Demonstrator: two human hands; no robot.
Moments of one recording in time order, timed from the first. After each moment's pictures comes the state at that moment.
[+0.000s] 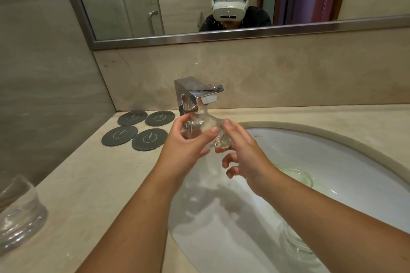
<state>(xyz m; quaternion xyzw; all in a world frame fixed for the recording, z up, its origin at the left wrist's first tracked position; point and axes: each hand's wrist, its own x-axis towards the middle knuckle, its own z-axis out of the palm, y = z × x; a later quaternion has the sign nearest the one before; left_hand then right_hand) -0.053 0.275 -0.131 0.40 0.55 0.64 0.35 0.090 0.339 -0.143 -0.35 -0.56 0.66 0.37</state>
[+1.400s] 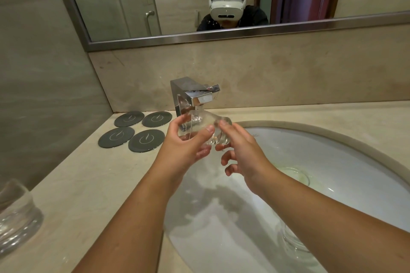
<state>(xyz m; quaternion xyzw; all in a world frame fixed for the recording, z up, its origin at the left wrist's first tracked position) -0.048 0.274 -0.127 0.38 0.54 0.64 0.38 0.092 0.339 -0.138 -0.36 -0.56 0.65 0.38</state>
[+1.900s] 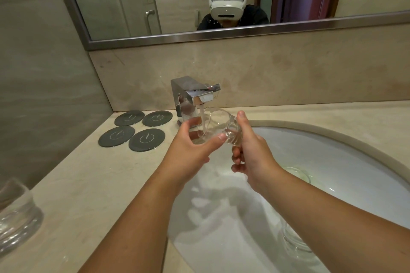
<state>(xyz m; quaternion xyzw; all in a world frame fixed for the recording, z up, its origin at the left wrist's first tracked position) -0.043 0.274 -0.130 0.45 0.62 0.56 0.32 0.093 0.346 -0.138 -0.45 -0.44 0.66 0.40</state>
